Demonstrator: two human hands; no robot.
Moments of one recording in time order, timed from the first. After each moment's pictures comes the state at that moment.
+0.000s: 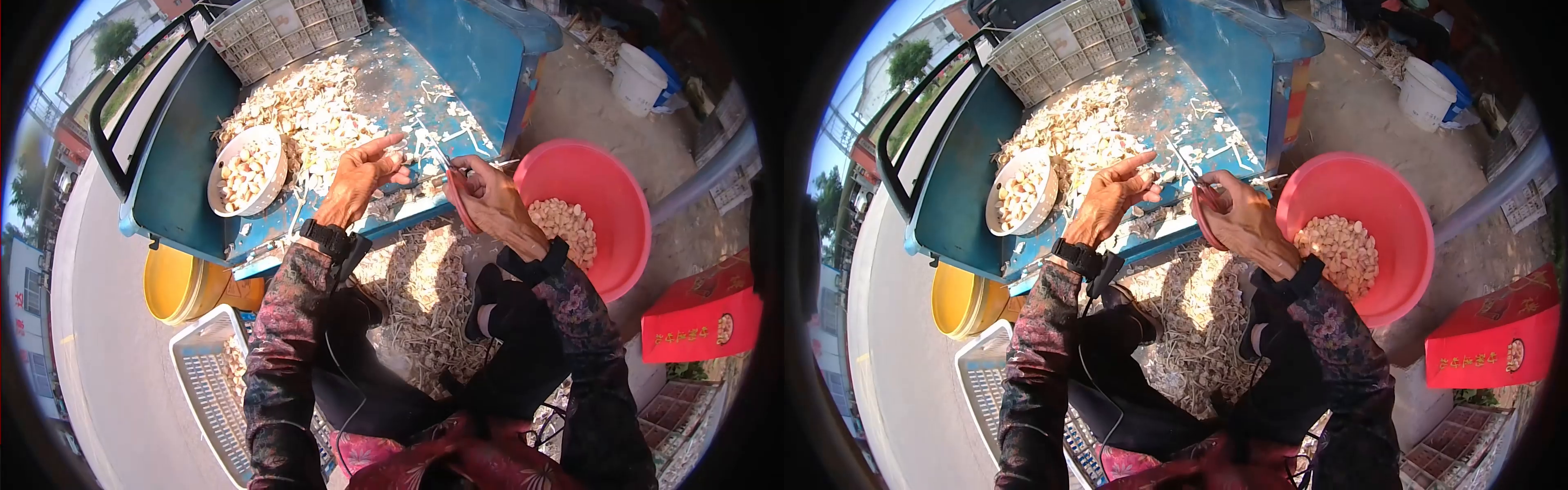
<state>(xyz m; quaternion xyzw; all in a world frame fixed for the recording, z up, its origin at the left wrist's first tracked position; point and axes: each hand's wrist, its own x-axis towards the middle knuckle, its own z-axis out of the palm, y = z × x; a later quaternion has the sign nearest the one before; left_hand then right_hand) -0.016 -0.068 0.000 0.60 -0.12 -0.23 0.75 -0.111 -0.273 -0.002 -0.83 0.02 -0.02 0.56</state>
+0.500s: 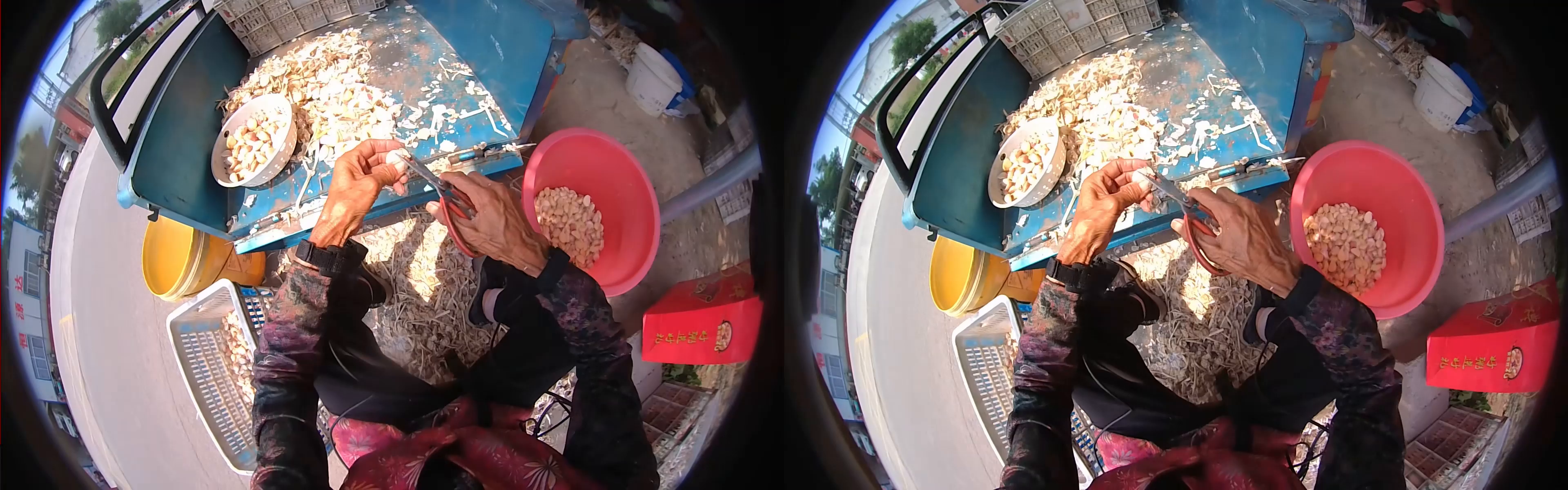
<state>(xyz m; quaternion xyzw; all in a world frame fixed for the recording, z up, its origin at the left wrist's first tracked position) -0.058 -0.035 -0.006 0.63 -0.16 -0.16 0.74 -0.142 -0.240 -0.004 -0.90 -0.16 -0.11 0.39</state>
